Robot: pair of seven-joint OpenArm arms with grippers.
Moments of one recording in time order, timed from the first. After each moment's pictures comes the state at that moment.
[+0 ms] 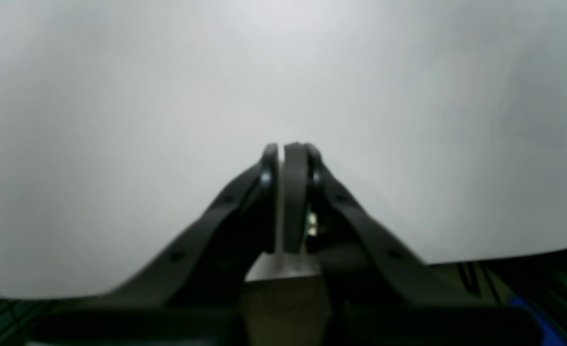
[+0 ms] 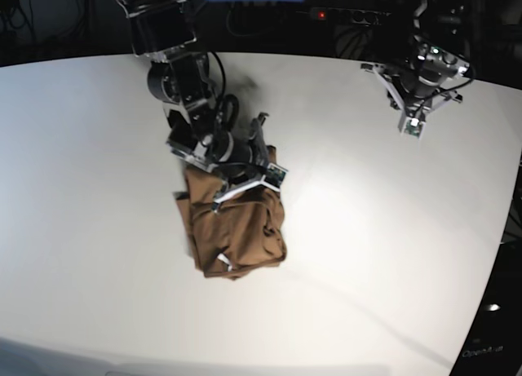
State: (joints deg) left arm 26.0 -12.5 -9.3 105.7 -3.8 -15.5 50.5; right arm 1.5 -4.7 -11.0 76.8 -41.4 40.5 -11.5
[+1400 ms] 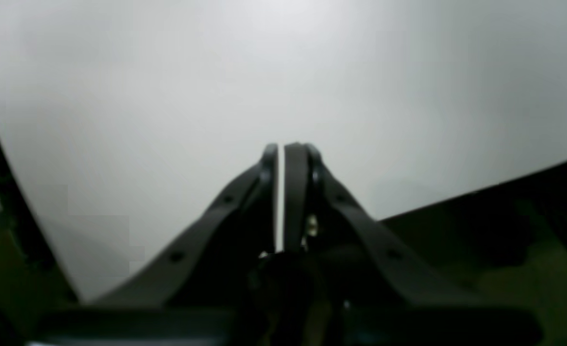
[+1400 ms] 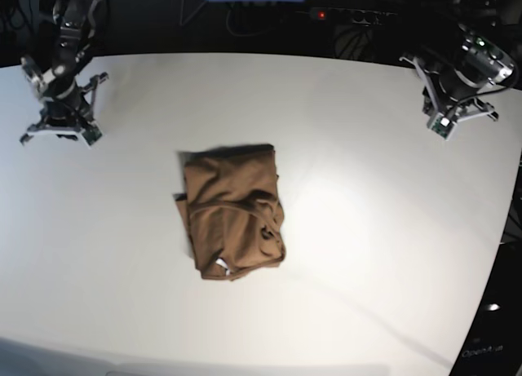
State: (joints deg) left arm 27.5 -14.1 -24.1 114.1 -2.9 -39.5 50.6; right arm -22.1 4.4 27.4 107.5 -43.8 41.3 -18.8
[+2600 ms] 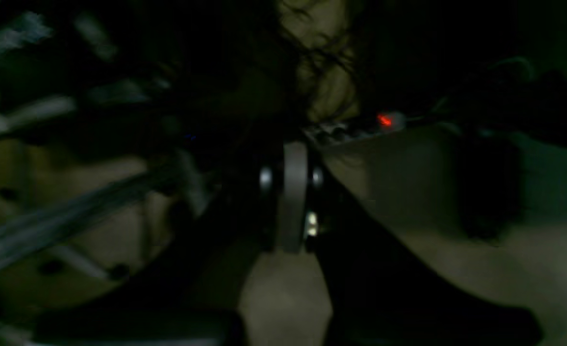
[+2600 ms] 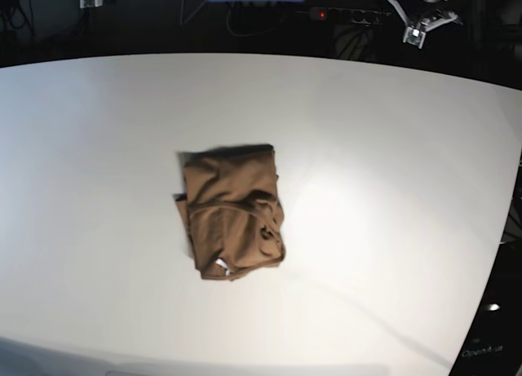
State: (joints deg) left arm 27.5 9.3 -49.4 77.5 52.0 -39.5 -1.9; right arm -32.7 -7.7 58.3 62.8 -37.5 40.9 18.2
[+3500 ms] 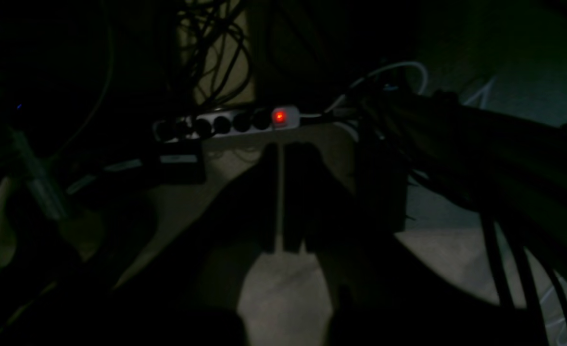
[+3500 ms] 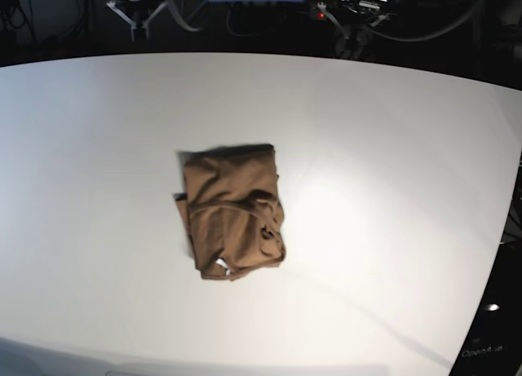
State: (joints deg) left arm 0.9 -2.8 -49.4 1.9 55.6 -1.8 -17.0; right arm -5.3 7.0 35.8 1.3 -37.3 -1.8 22.0
